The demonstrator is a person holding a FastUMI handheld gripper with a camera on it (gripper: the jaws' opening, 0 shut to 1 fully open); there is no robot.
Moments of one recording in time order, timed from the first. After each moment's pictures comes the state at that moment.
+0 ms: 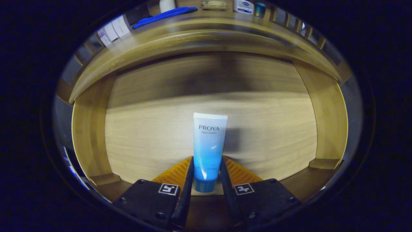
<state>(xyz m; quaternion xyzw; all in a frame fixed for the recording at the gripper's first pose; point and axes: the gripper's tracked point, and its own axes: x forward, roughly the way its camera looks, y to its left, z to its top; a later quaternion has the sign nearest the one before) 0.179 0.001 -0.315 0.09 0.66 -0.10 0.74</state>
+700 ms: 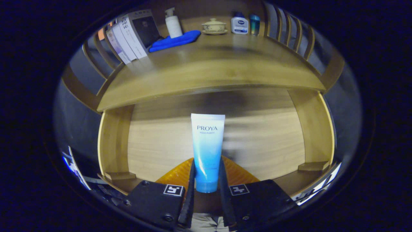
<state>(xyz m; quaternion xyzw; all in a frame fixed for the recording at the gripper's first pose) 0.185 -0.002 -0.238 0.10 0.59 -0.07 0.80</state>
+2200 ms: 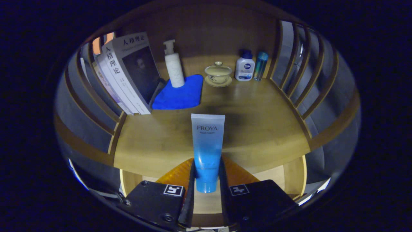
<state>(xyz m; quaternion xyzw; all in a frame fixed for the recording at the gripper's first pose) 0.332 -0.020 -0.164 0.08 0.52 -0.10 0.85</state>
